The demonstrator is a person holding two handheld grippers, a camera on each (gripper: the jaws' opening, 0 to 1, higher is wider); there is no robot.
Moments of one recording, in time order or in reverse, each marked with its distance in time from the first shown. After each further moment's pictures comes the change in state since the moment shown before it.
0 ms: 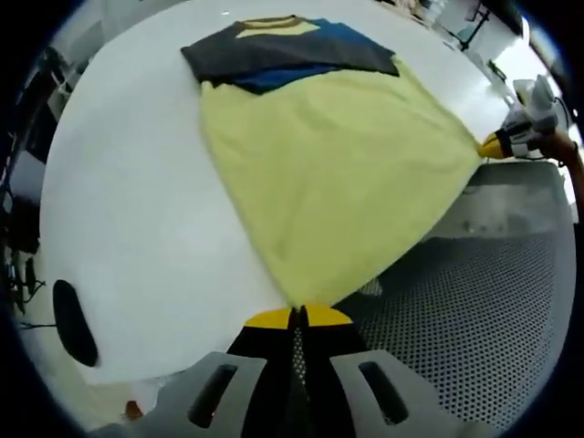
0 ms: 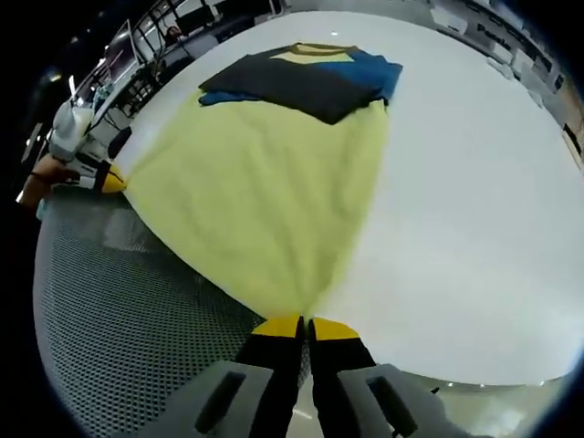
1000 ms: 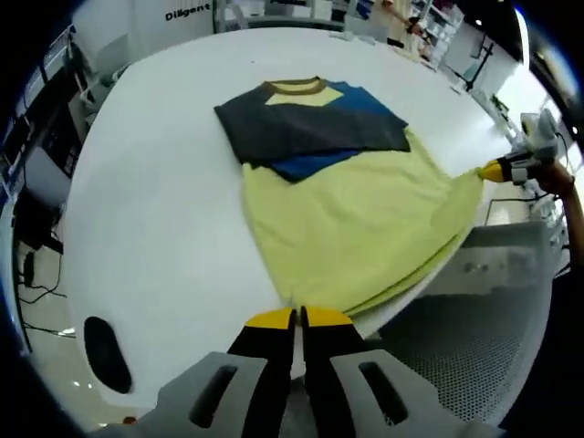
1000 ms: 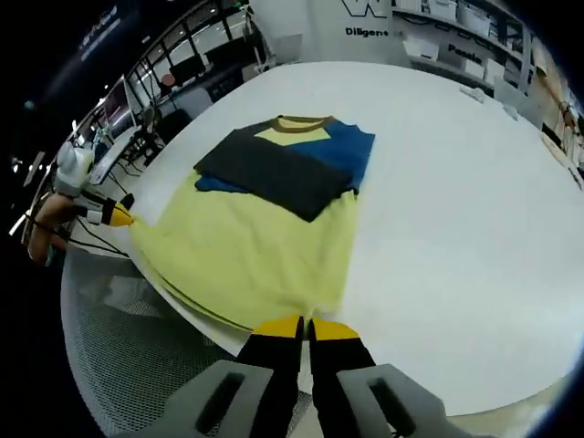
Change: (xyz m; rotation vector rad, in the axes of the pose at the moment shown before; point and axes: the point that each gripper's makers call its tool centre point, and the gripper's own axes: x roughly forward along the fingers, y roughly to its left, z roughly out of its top) left arm -0.045 0.027 0.075 -0.045 -0.205 0.030; right arm -0.046 -0.016 0.083 0.098 -0.268 -0.014
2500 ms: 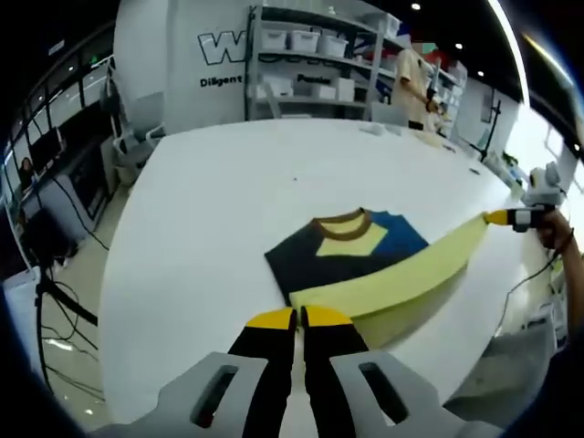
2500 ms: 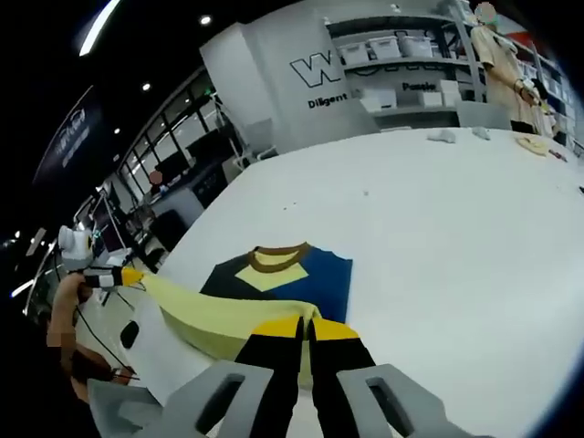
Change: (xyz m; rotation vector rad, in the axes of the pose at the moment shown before) left arm -0.028 0.060 0.171 -0.073 -0.405 0.085; right arm 0.000 -0.038 0.161 0.215 -0.382 0.025
